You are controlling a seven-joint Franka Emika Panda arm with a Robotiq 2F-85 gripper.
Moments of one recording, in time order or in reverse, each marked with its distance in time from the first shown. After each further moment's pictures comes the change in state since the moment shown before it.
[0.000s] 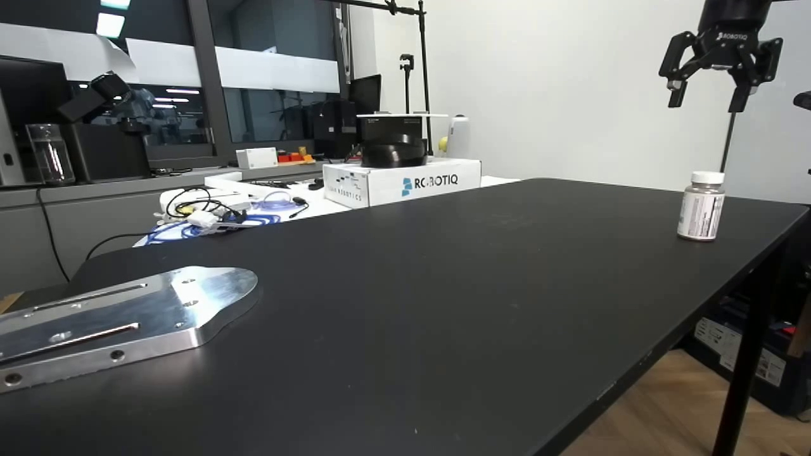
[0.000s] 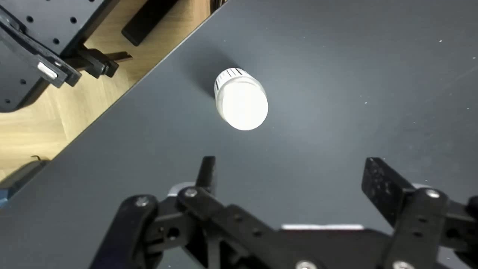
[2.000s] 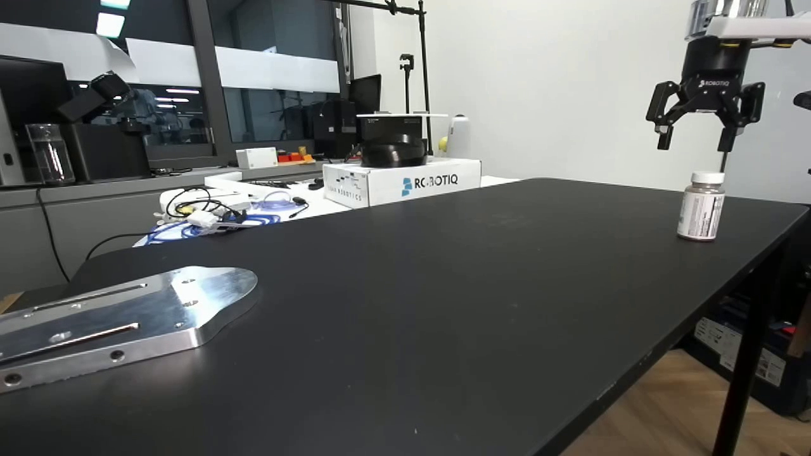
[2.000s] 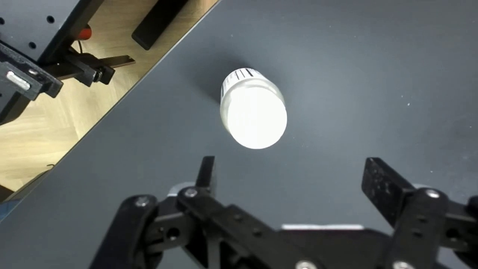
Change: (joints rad) arm 0.022 0.204 0.013 -0.005 -0.003 0.189 0.058
